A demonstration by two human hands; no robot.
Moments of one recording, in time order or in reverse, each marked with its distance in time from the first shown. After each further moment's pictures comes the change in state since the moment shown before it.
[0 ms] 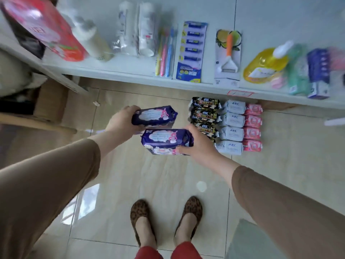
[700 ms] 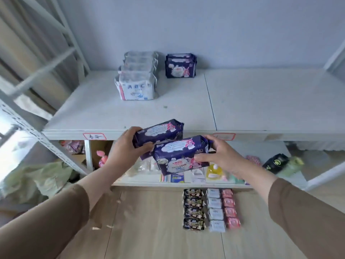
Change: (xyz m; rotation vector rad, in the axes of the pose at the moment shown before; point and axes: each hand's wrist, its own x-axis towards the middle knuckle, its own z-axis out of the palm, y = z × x) left_hand -0.194 0.271 -0.408 -0.216 0.448 0.350; right_hand -0.239 -0.349 -0.319 0.262 0.206 -0.338
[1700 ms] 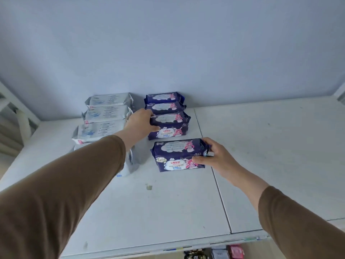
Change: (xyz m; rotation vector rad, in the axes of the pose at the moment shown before) left_hand 0.440 0.077 0.060 0.475 -0.201 0.168; right_hand 0.278 -0.017 -0.130 0.155 0.194 -0.009
